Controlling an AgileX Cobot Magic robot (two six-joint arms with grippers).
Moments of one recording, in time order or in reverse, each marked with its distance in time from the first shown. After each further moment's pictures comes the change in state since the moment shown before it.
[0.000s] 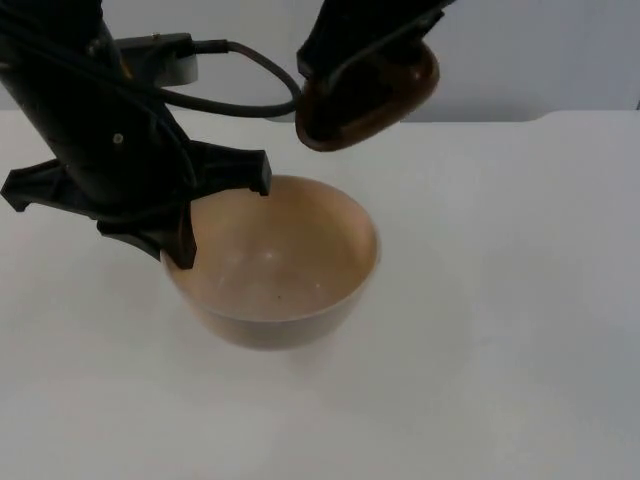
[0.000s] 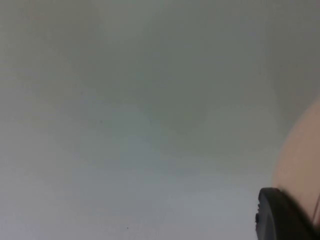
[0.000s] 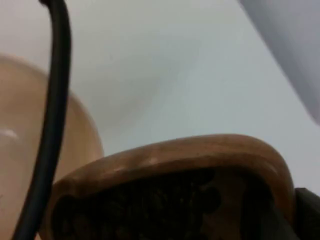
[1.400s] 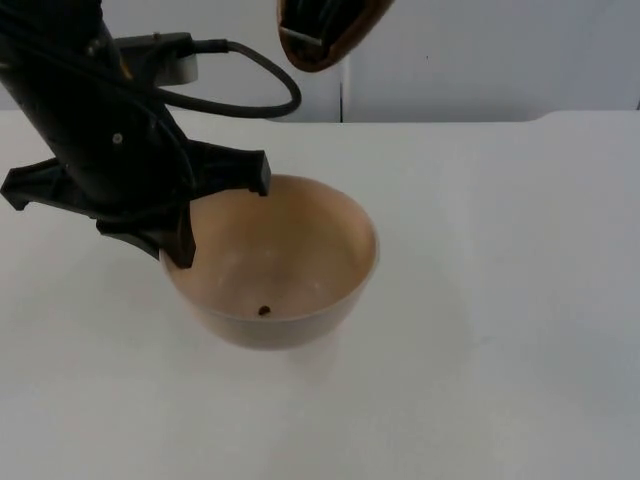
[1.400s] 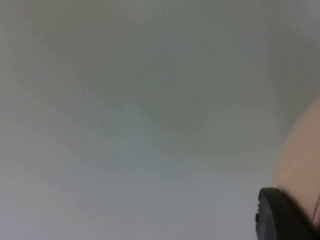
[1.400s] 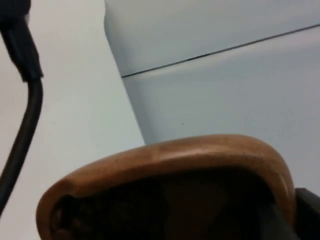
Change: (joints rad) right arm 0.150 0.000 0.000 -0.453 0.005 -0.049; left arm 0.000 0.000 0.000 0.007 -0.002 0.000
